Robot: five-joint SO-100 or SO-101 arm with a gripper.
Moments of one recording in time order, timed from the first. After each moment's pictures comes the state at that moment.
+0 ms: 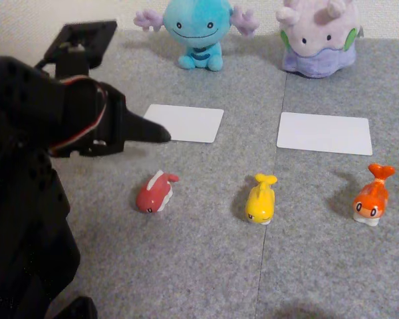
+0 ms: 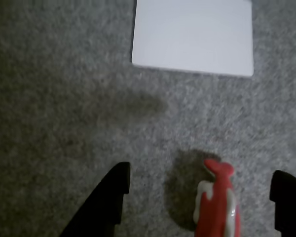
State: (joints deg) arm 2.1 193.5 175.3 60.1 84.9
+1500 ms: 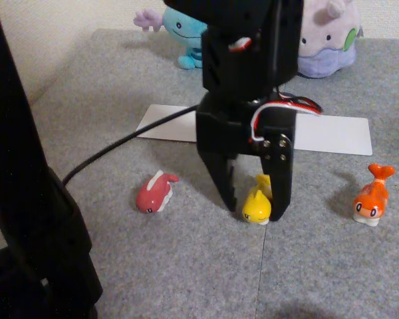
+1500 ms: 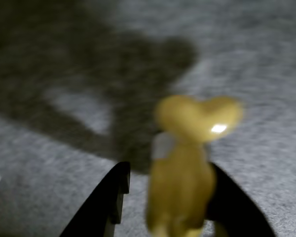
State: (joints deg) arm 45.3 85.3 114.2 61.3 51.3
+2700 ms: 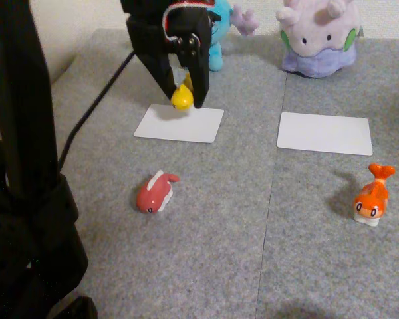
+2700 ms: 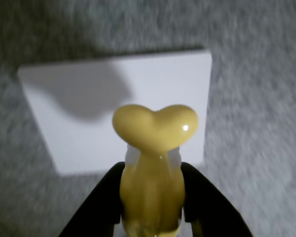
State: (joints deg) arm 11.9 68.6 80.7 67.0 84.6
